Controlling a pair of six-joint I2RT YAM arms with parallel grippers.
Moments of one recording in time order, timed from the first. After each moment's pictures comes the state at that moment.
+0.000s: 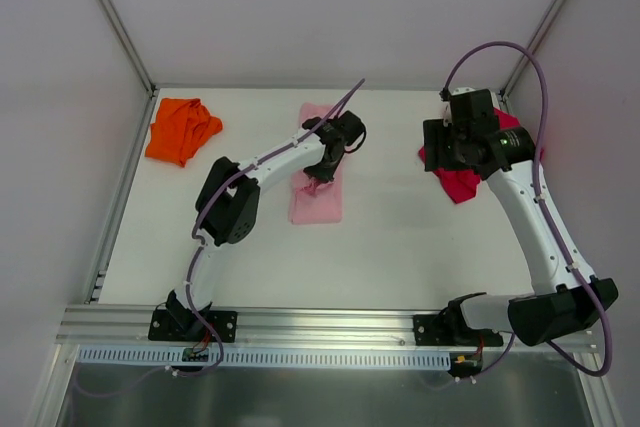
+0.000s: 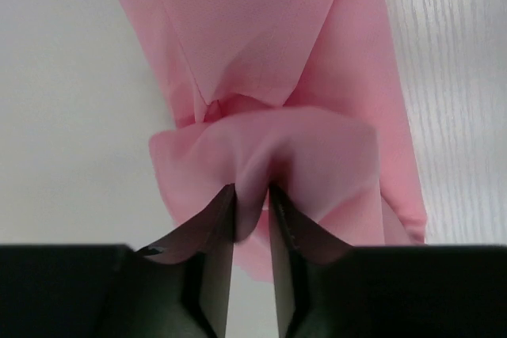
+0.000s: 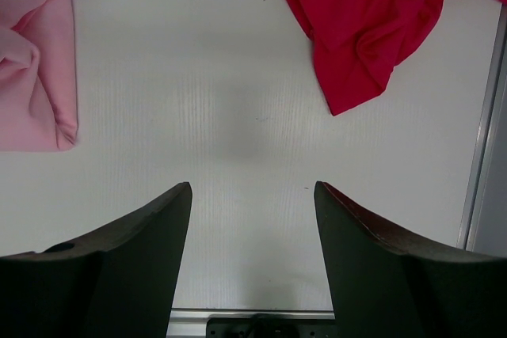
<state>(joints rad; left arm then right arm) -0.75 2.20 1.92 -1.01 -0.35 -0.26 0.31 1.31 1.50 -1.08 0.20 0.14</state>
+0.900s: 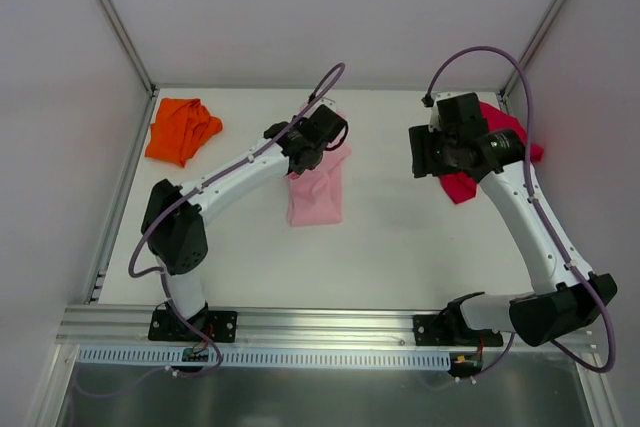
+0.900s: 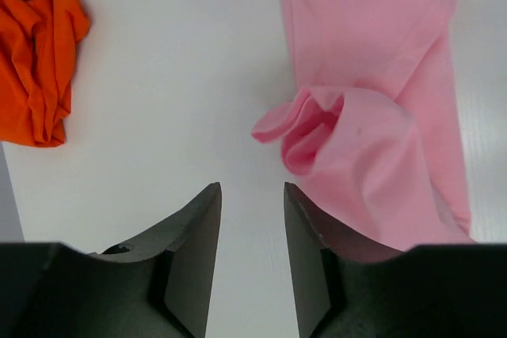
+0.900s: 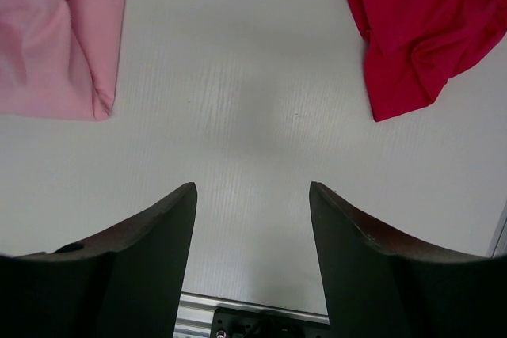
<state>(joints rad) -0.76 1.86 1.67 -0.84 -0.63 -0.24 0.36 1.31 1.47 -1.07 0.12 0.12</state>
